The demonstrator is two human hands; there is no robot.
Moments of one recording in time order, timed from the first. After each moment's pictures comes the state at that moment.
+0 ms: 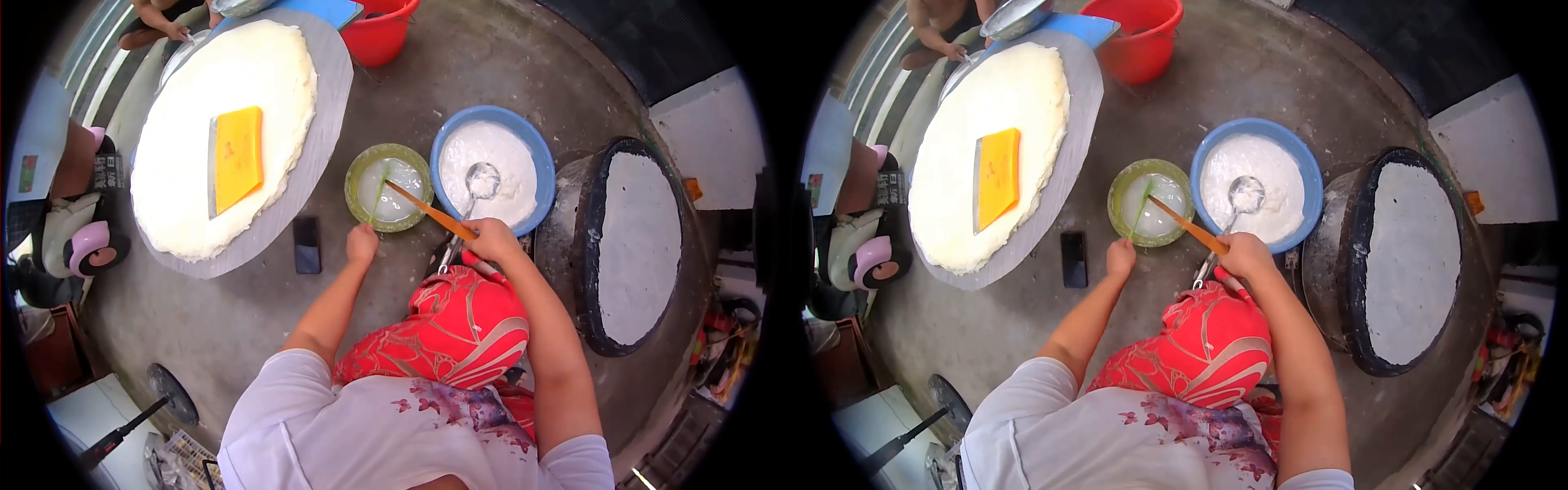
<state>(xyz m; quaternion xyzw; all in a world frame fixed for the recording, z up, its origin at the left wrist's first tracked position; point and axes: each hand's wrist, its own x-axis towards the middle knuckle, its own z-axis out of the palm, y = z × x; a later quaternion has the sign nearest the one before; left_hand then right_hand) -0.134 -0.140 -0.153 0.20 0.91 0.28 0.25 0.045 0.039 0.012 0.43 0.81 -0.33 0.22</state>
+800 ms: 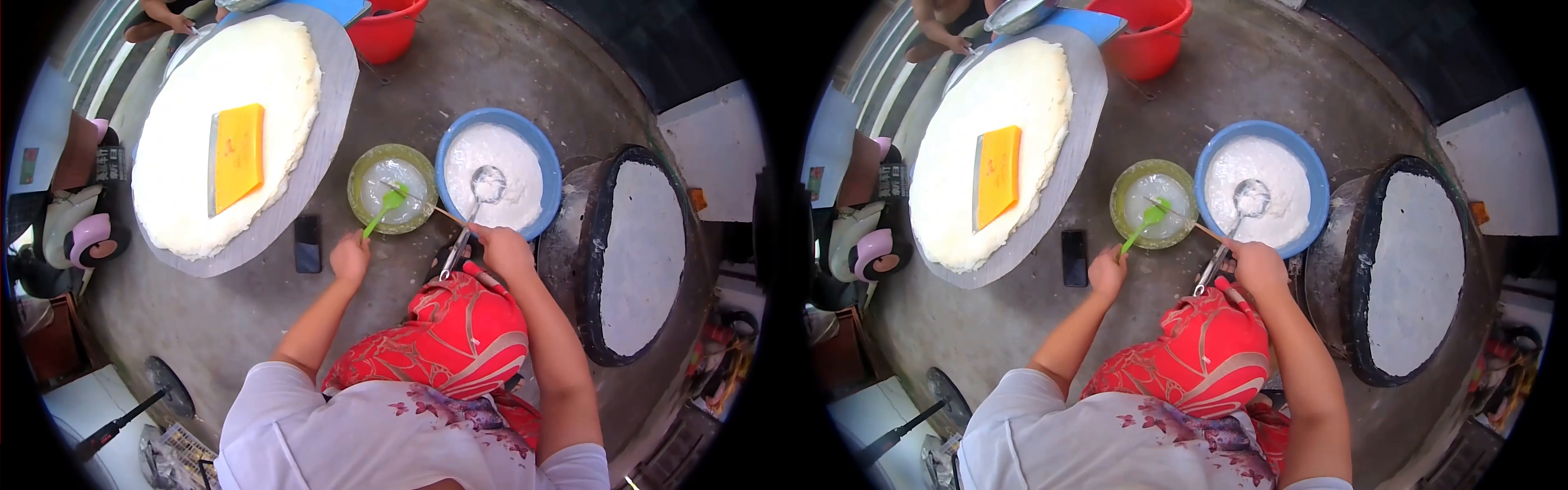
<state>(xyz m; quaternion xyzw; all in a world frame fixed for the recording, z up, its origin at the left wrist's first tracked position) -0.134 -0.165 -0.102 0.32 0.92 0.18 0.13 0.058 0.038 0.017 0.38 0.87 -0.26 0.17</state>
